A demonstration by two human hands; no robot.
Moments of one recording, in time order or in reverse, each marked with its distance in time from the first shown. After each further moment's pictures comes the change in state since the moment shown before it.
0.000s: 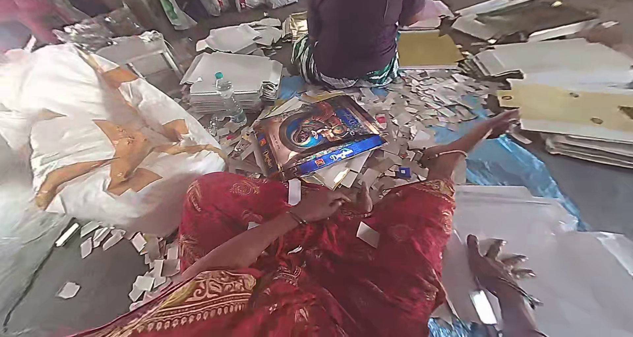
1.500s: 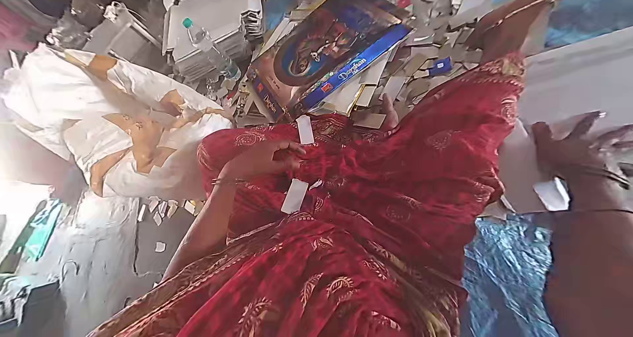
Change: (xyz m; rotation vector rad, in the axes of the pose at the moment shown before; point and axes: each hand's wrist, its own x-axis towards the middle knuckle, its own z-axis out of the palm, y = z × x) left_hand -0.149 0.008 -0.082 -0.156 -0.152 -0.219; right_hand -0.044 -0.008 -0.017 0.238 0.029 -0.017
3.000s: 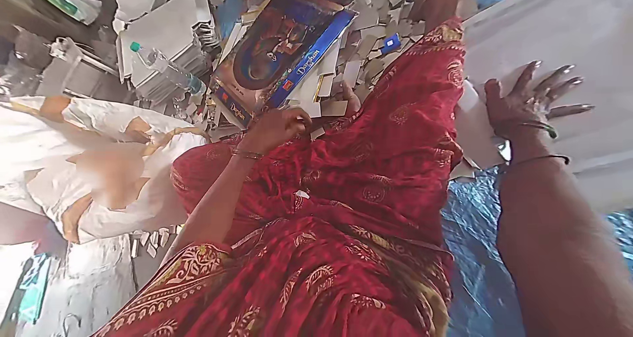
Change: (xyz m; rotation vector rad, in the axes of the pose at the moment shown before) left_hand 0.116 0.029 0.015 0.446 0.016 0.177; right_hand -0.004 -0.004 0.003 -0.053 0.090 0.003
